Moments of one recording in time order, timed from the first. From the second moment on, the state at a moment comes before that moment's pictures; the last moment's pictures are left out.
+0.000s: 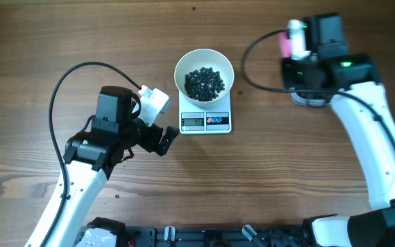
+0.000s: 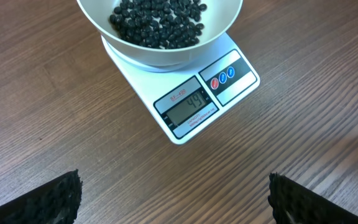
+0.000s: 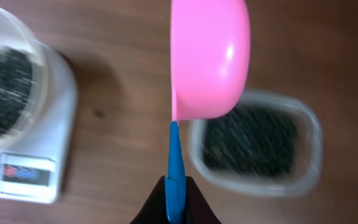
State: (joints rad) left arm -0.25 1.13 0.86 -0.66 0.32 0.26; right arm 0.15 1.55 1.48 -0.98 0.09 -0.04
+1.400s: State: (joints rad) left arm -0.25 1.13 0.86 -0.66 0.32 0.26; right arm -0.07 1.82 1.48 -1.11 0.04 -0.06
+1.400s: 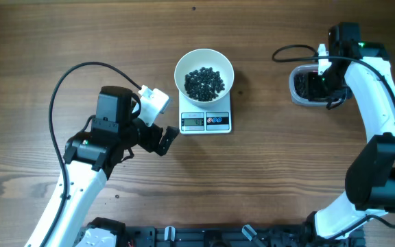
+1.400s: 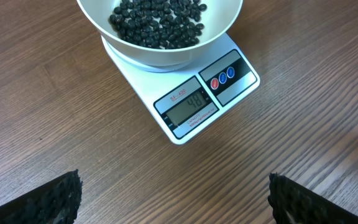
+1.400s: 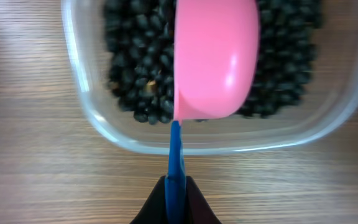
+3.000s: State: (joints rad) left arm -0.25 1.13 0.86 -0.66 0.32 0.26; right arm -0.51 1.83 1.48 -1.18 -0.78 -0.26
